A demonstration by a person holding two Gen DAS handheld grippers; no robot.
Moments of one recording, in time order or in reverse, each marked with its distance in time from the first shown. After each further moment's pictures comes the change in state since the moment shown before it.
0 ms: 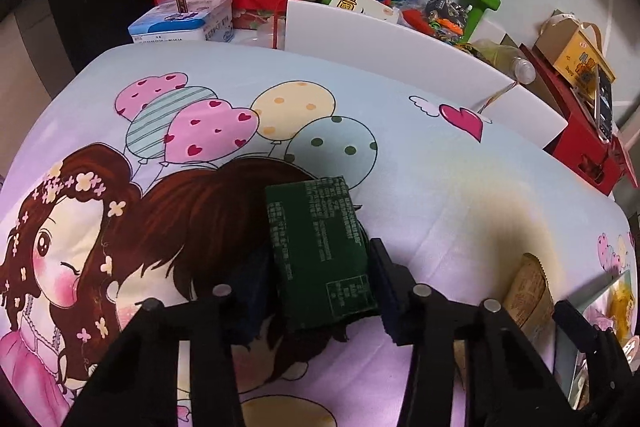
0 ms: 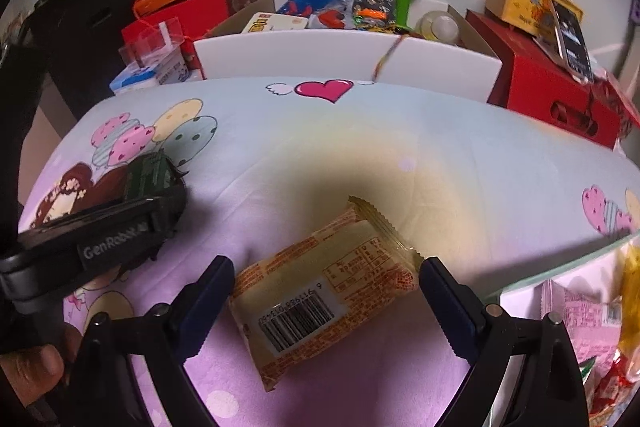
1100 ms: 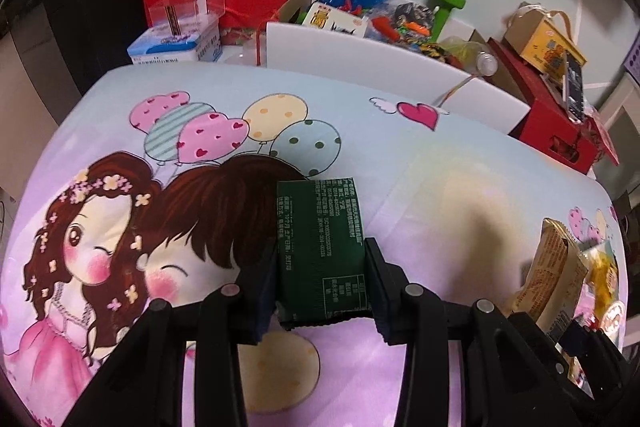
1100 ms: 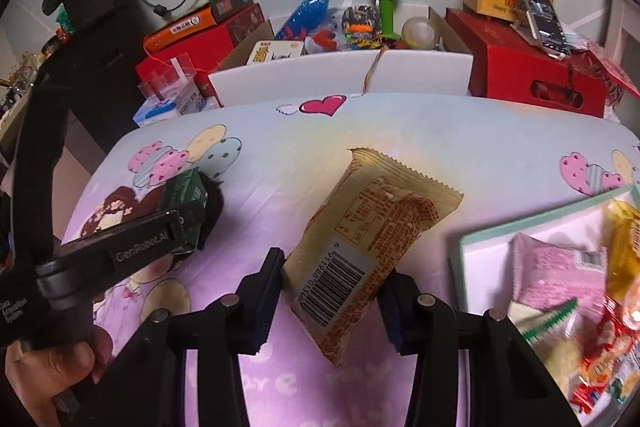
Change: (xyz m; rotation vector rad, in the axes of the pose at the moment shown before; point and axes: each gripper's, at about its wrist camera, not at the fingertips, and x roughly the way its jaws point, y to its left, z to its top) left arm -0.056 -0.013 -0.012 0.068 -0.010 -0.033; right arm -0.067 -0.010 -0.017 0.092 -0.050 0.072
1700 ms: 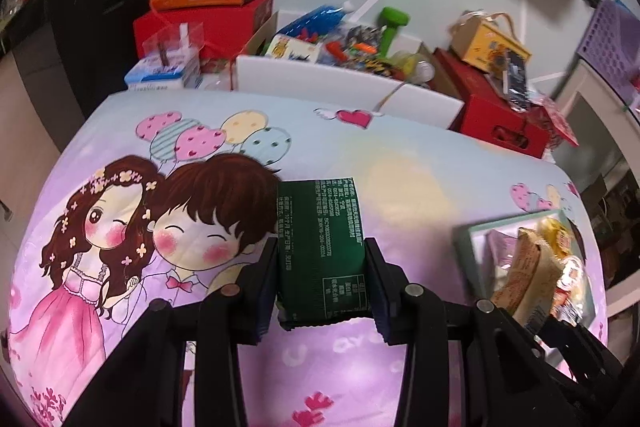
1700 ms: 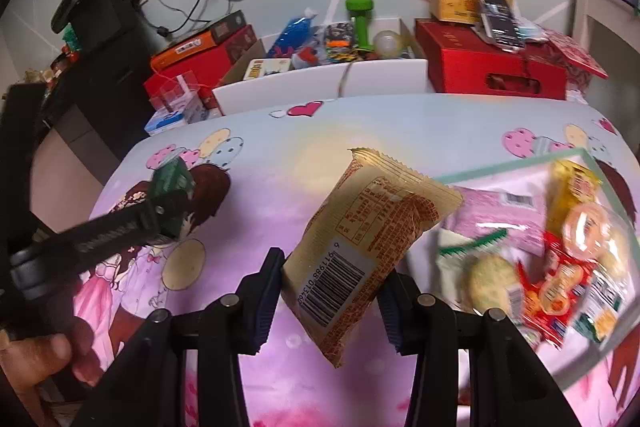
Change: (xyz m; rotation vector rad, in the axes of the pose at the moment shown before) left arm -0.081 -0.032 -0.041 0.070 -0.088 -0.078; right arm -0.076 -0.027 -0.043 0.052 -0.040 -0.024
